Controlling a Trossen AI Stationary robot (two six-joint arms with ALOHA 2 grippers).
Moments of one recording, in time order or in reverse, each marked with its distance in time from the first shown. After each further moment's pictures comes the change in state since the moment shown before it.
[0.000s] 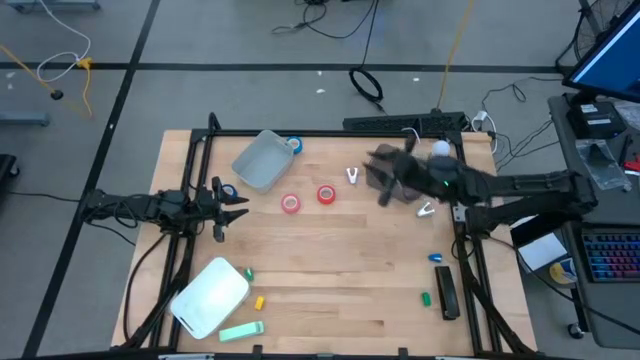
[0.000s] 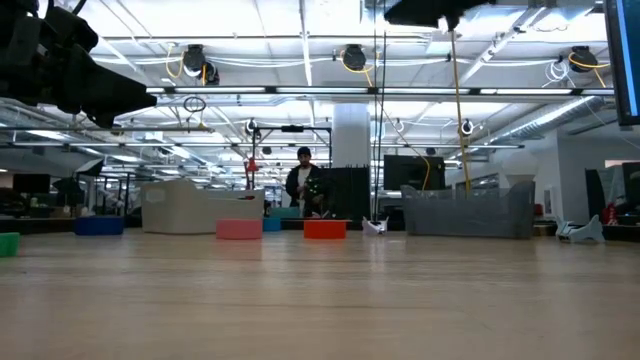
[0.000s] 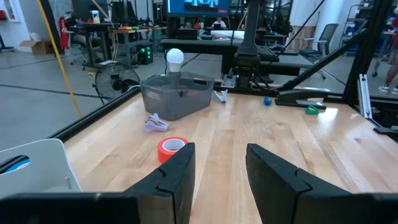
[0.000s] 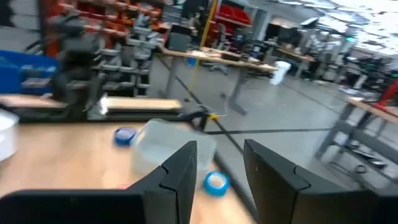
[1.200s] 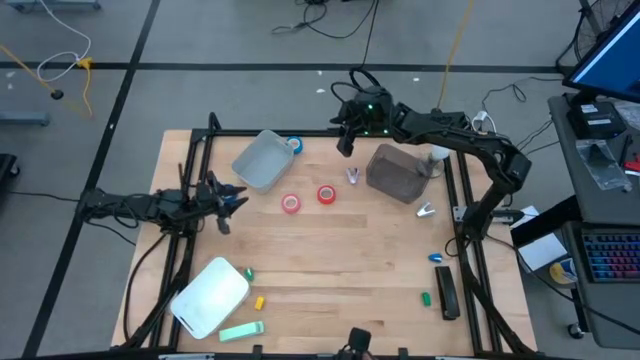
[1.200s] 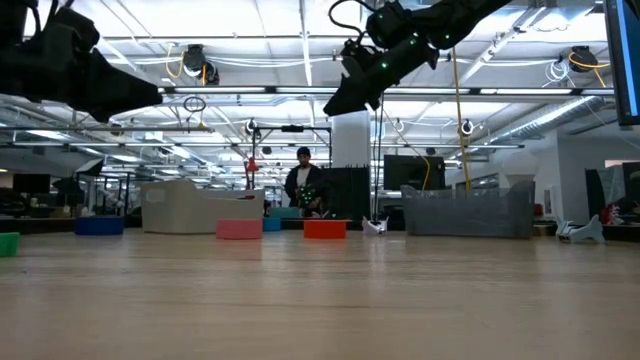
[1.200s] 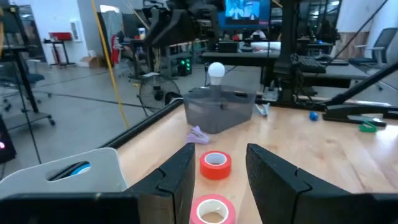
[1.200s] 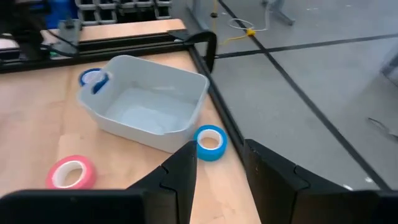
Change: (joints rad) left arm 0.000 0.045 -0.002 0.097 -0.184 0.058; right arm -0.488 0.630 0.495 -0.258 -0.621 0.021
